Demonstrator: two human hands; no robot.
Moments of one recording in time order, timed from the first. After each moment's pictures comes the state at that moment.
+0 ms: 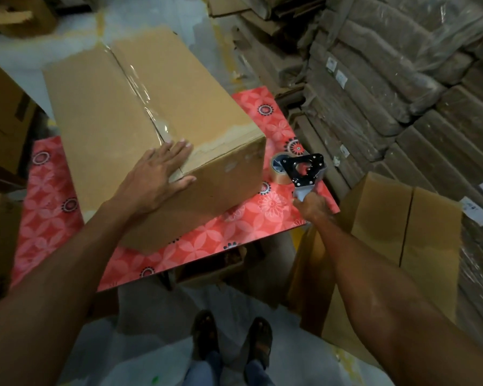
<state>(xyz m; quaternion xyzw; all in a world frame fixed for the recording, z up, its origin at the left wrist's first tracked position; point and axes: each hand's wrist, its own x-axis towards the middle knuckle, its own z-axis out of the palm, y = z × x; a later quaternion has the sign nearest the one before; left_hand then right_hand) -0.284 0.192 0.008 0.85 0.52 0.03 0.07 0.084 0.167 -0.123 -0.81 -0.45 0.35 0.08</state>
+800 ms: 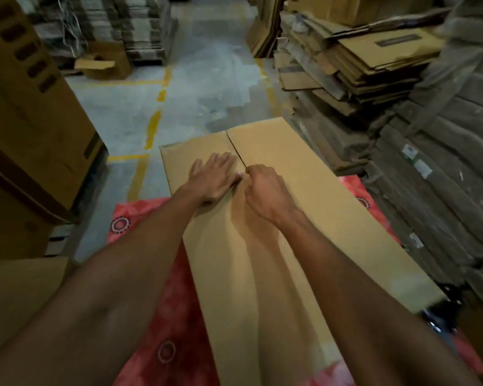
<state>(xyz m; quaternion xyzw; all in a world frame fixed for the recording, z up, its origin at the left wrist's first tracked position) -0.461 0.486 0.022 0.79 0.61 0.00 0.10 -0.290 0.438 0.040 -0.58 -0.79 0.11 0.18</state>
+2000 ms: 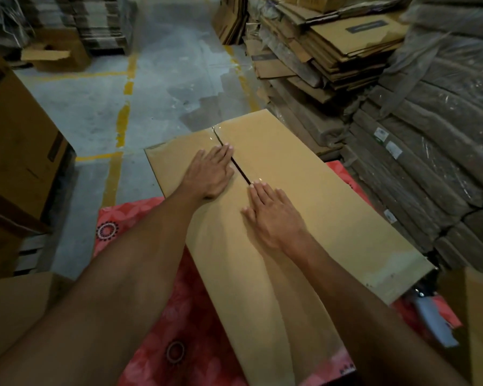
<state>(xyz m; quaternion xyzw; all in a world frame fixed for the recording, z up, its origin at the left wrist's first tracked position) -0.457 0.494 0.013 0.84 0.55 -0.01 0.02 -0.274 0.374 0.013 -0.60 -0.80 0.06 -0.01</state>
